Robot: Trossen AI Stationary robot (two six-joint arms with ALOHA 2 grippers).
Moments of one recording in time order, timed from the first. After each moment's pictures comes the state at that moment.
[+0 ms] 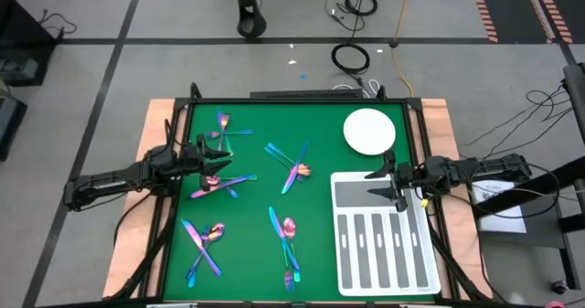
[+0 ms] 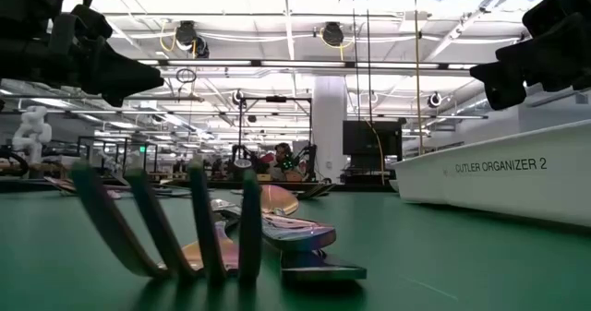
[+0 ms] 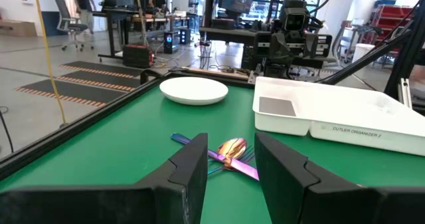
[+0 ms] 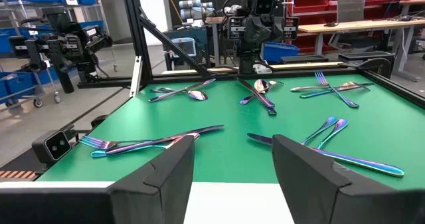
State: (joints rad) left arm 0.23 0.05 0.00 0.02 0.05 -0.07; right arm 0.13 0.08 0.01 0.02 0.01 0.11
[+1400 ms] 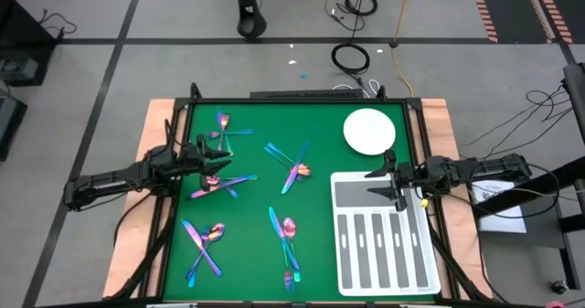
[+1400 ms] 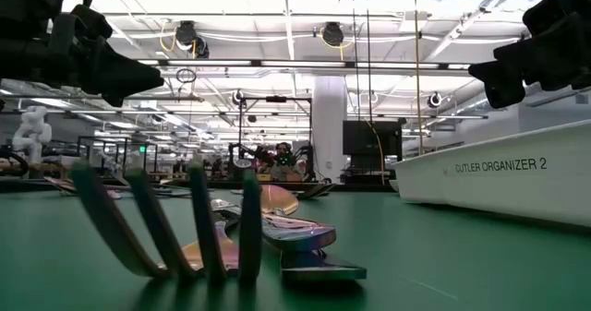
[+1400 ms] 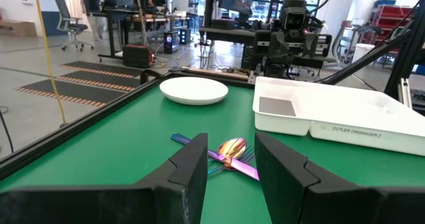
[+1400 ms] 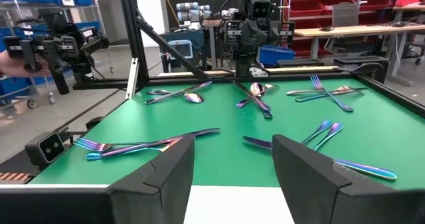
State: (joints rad) left arm 0.23 0.05 0.00 0.02 0.05 -0.07; right arm 0.13 0.08 0.01 0.03 0.03 0.10
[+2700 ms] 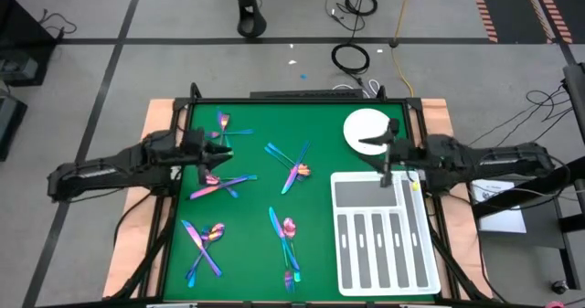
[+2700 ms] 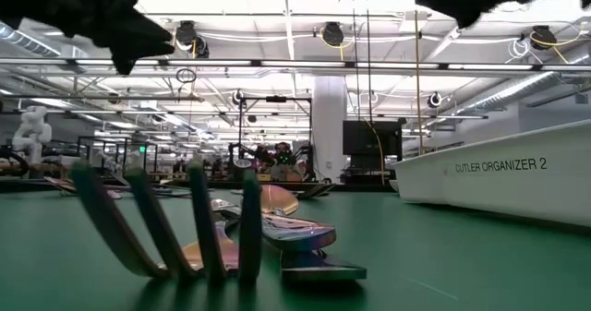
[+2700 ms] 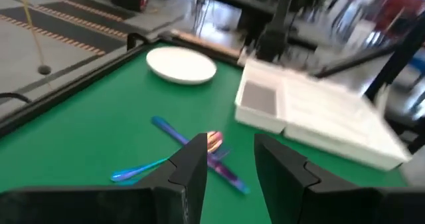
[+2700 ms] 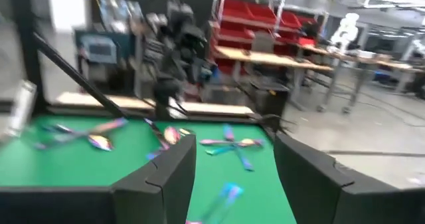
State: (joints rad) left arm 0.23 0.45 0.41 -0.20 0.08 -0.21; right arm 0.01 0.65 0.54 0.09 0.22 -0.14
